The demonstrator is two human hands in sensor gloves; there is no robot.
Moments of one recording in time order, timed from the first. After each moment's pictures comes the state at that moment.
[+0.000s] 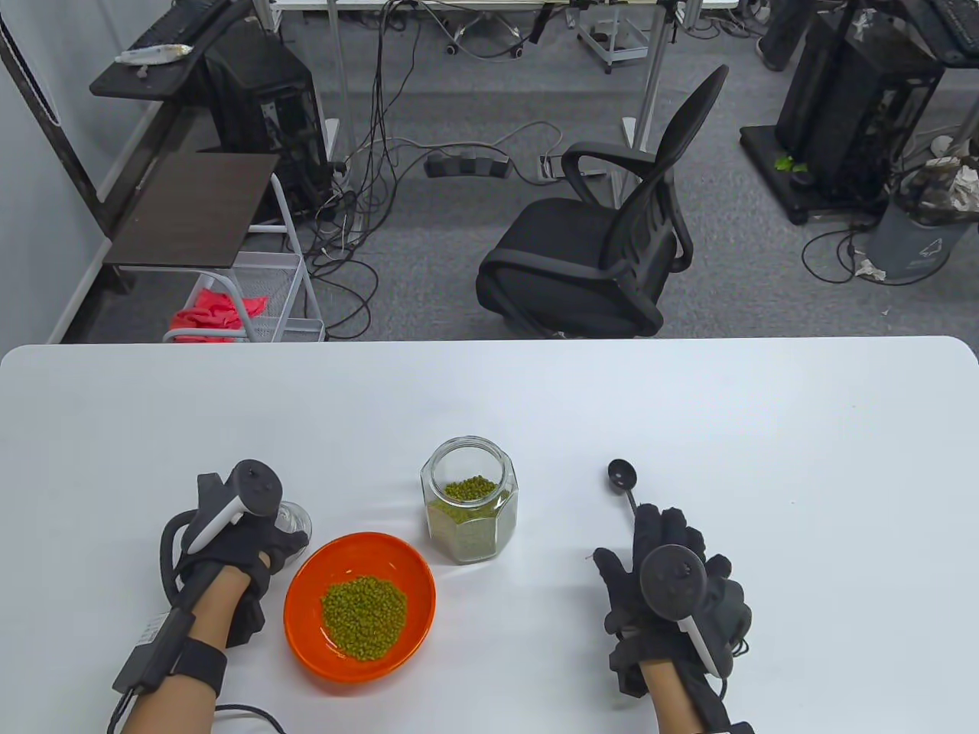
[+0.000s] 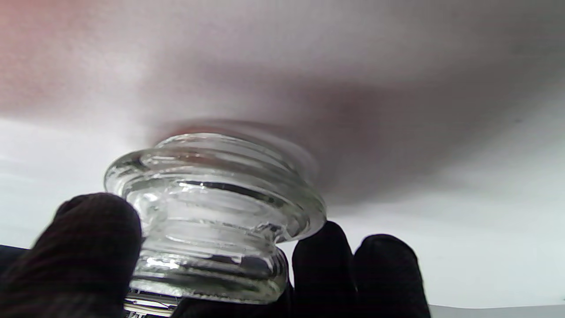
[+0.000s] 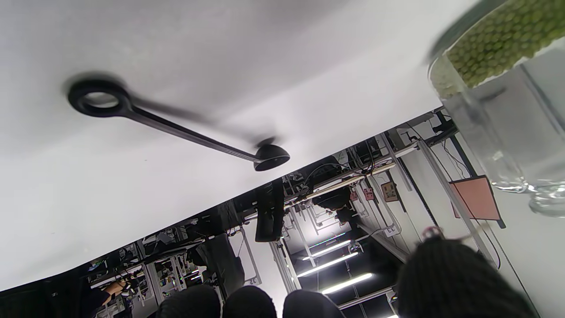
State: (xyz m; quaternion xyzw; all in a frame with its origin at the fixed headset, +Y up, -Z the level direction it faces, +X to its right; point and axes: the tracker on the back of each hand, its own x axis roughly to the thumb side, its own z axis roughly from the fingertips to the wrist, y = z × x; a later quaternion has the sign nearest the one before) left_hand -0.336 -0.741 -0.404 -0.21 0.07 0.07 0.97; right_hand 0.163 -0.714 -0.281 -0.11 -0.11 0.96 0.23
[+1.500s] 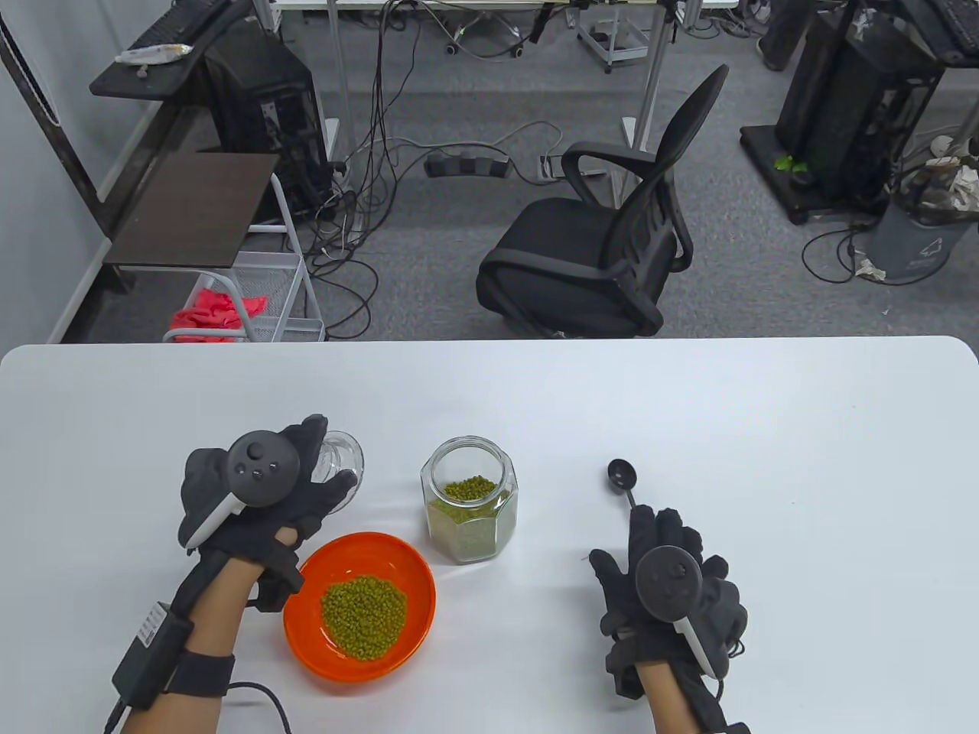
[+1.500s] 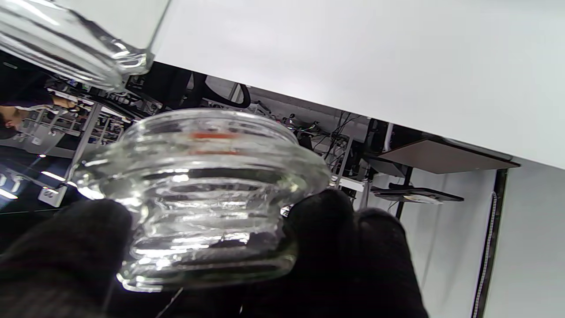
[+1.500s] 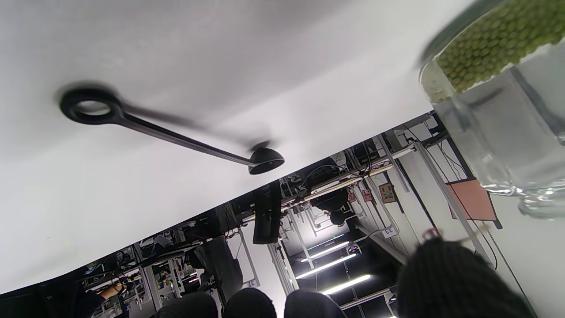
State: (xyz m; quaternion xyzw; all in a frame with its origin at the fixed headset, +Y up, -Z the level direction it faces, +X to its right) left_hand -0.261 -0.606 -0.371 0.03 -0.11 0.16 0.98; right_hand 0.160 -0.715 -0.281 -0.11 -0.10 0.96 0.23
